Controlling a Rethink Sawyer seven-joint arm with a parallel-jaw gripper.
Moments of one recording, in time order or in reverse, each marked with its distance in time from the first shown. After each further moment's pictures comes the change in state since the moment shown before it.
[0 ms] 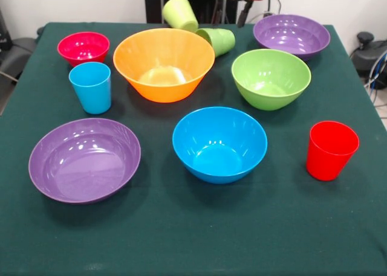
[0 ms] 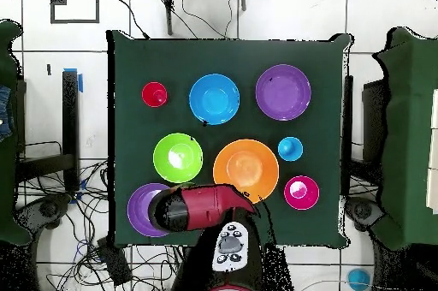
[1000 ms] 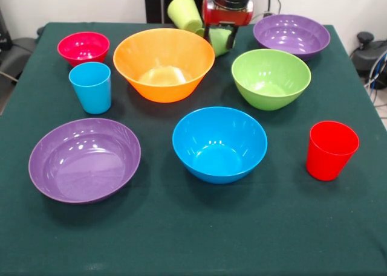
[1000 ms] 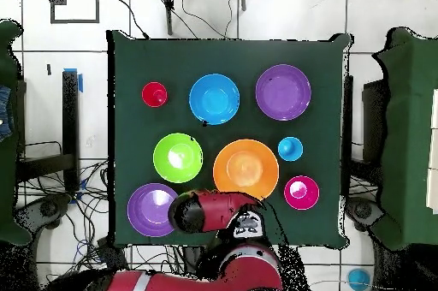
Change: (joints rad) arm -0.063 0.179 0.000 0.015 0.015 -0.192 0.000
